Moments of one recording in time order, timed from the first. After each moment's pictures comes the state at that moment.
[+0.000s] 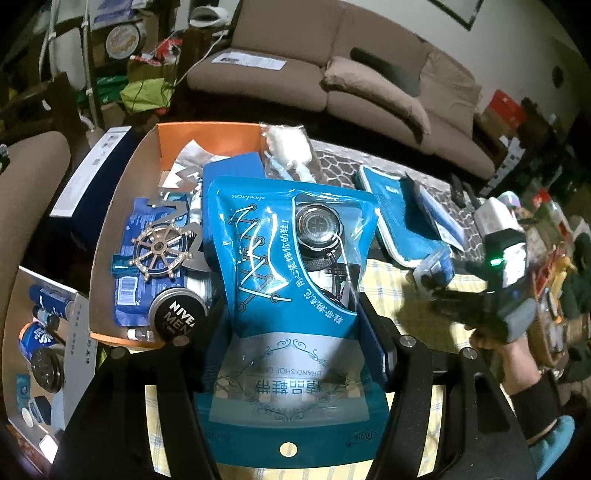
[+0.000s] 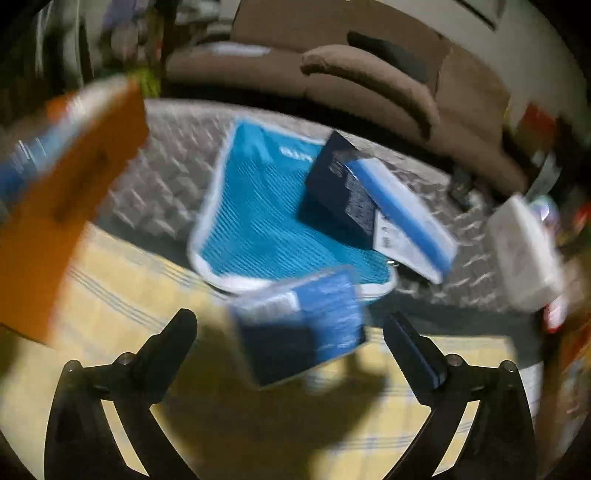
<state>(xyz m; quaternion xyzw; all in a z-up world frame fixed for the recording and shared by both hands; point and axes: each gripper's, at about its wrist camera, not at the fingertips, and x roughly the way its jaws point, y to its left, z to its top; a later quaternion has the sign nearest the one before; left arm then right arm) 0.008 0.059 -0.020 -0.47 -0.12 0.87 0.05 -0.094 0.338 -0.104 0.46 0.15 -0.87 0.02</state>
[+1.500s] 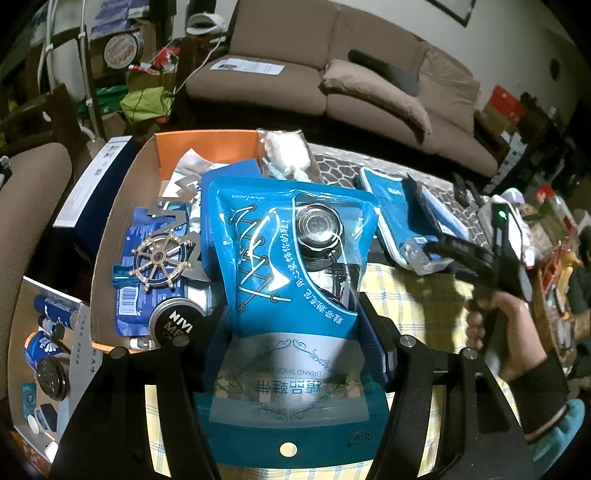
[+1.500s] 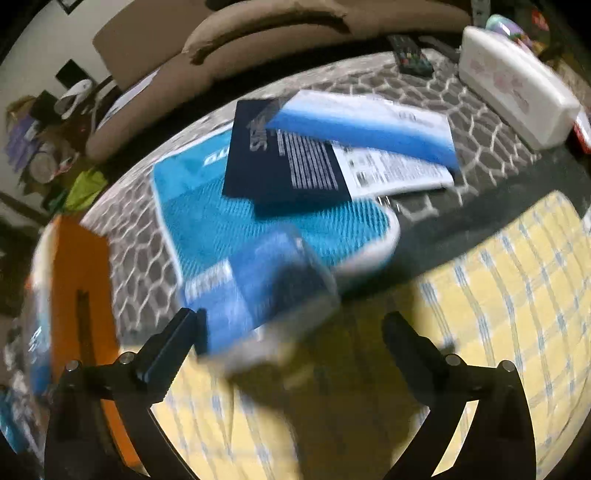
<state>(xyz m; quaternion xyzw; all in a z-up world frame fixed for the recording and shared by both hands) 0.003 0.063 -0.021 -0.47 -0.11 0.88 0.05 -0.139 0.392 -0.108 0.52 -0.18 -0.83 -0.06</state>
